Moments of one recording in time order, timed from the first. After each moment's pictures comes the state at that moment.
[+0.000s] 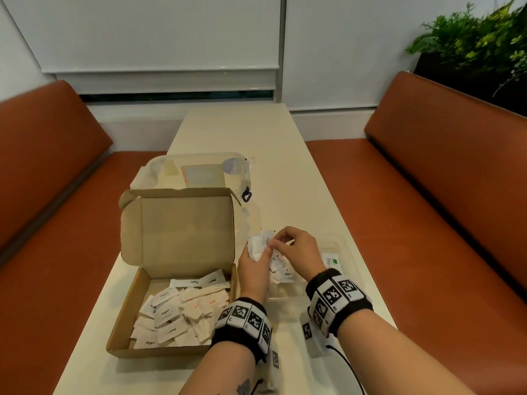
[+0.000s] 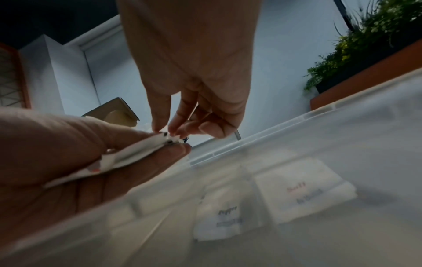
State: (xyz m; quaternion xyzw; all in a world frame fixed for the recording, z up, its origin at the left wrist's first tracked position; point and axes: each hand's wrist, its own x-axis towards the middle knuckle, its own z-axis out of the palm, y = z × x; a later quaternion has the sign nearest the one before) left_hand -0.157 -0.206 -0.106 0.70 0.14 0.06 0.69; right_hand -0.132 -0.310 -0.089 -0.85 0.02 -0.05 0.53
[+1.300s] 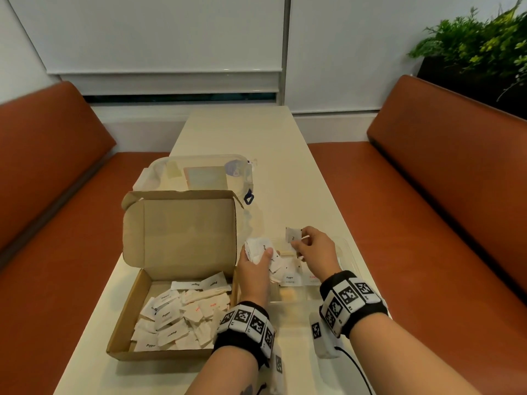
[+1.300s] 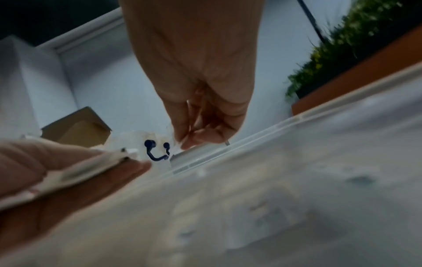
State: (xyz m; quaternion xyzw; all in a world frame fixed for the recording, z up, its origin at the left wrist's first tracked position) left_hand -0.152 -0.207 -0.114 0.65 0.18 0.08 0.73; right_hand -0.126 -0.335 -0.090 -0.85 0.09 -0.05 0.51
